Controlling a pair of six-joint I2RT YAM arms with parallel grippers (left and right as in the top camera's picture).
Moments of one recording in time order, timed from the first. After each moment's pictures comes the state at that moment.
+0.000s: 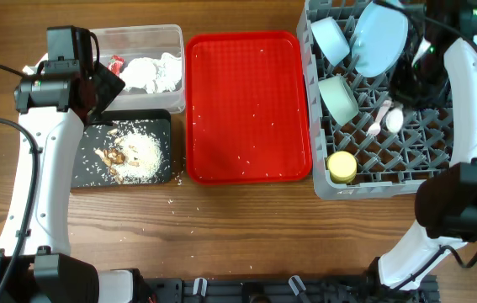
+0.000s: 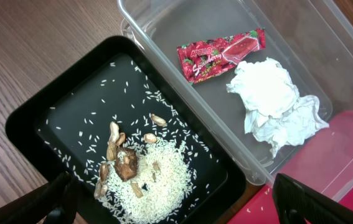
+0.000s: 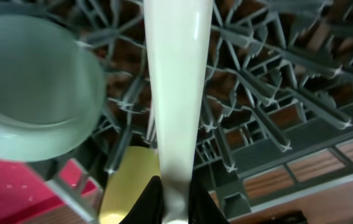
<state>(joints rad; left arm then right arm) 0.04 1.55 1.46 -1.05 -0.26 -0.82 -0.14 1.94 1.90 -1.56 0.01 0.30</state>
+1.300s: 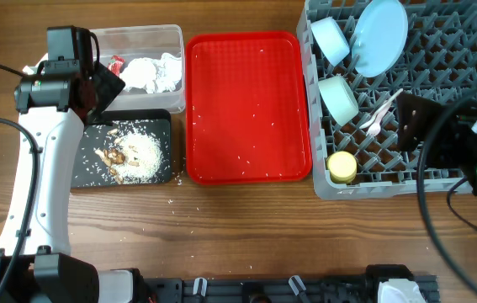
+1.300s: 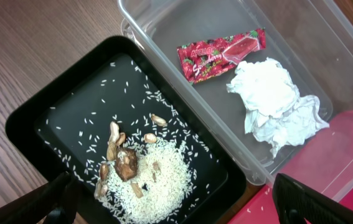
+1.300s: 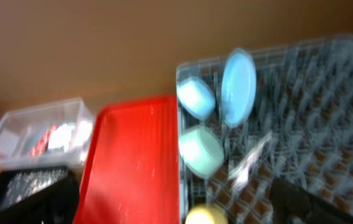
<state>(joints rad) 0.04 1.55 1.46 -1.05 -0.26 -0.82 0.00 1.01 1.71 -1.18 -0.13 0.16</state>
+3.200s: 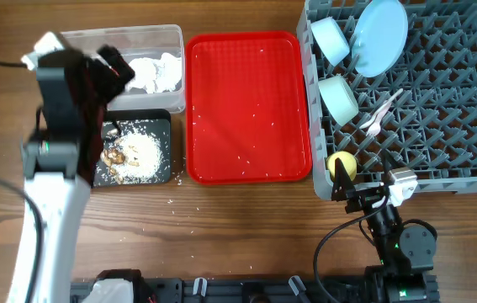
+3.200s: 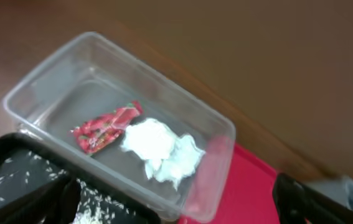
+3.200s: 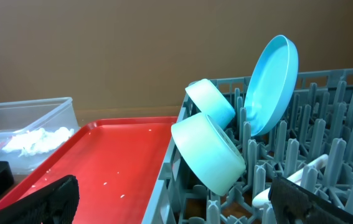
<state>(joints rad) -0.01 1.20 1.12 -0.42 -0.14 -0.58 0.06 0.02 0.01 0.01 -0.16 0.13</state>
